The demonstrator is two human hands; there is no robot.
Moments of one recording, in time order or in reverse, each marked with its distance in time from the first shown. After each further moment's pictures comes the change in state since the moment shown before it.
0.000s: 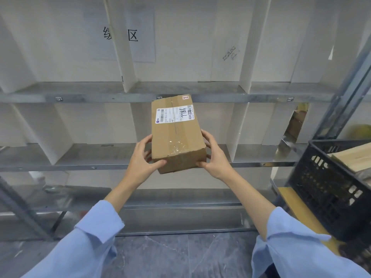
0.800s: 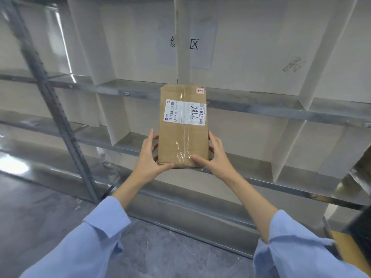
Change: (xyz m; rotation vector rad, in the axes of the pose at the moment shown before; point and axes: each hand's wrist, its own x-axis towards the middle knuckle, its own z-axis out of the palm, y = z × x) left_hand -0.050 0.017 -0.044 0.139 0.269 -0.020; right_hand 0.025 -0.033 0.054 0.152 -0.266 -0.156
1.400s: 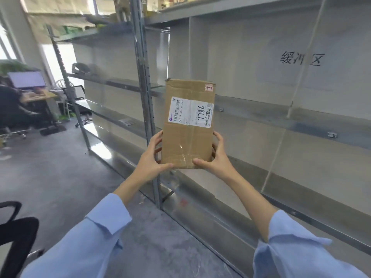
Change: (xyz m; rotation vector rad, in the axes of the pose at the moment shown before) left_hand -0.021 -0.052 -0.272 0.217 0.274 -0.082; right_hand 0.141 -0.077 0.266 0.213 -0.346 -0.118
